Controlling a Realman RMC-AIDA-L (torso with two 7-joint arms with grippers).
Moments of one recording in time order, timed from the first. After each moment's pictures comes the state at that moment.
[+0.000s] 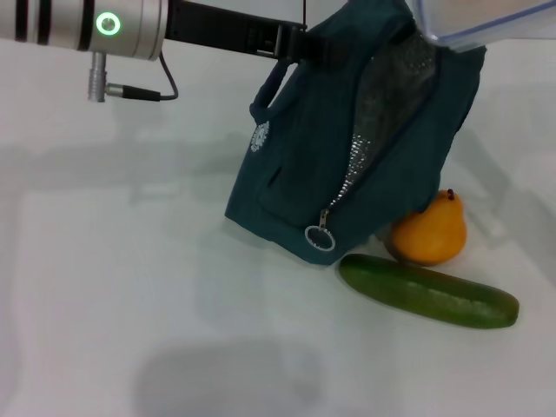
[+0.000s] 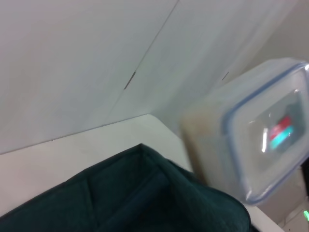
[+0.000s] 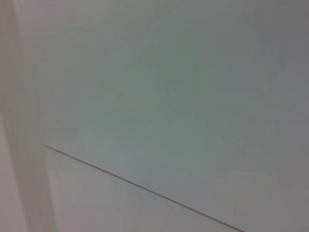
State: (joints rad) left arm -0.69 -2.09 0.99 1.16 1.96 1.53 -2.41; right arm 0.67 2.03 -0.08 0.12 -1.48 -1.79 1.60
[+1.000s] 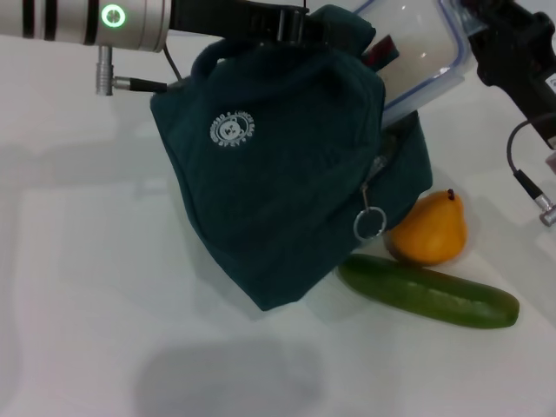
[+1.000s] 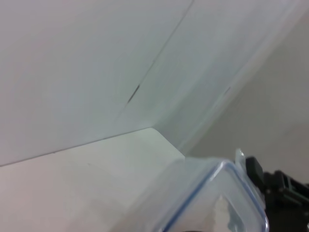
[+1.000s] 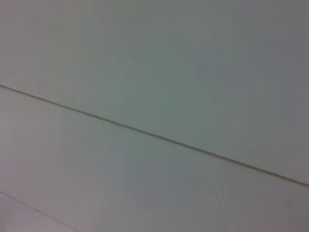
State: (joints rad) left arm -0.70 -2.09 0.99 1.12 1.93 1.49 -2.41; right arm 0.70 2.03 -0.12 0.22 -1.64 -1.59 1.52
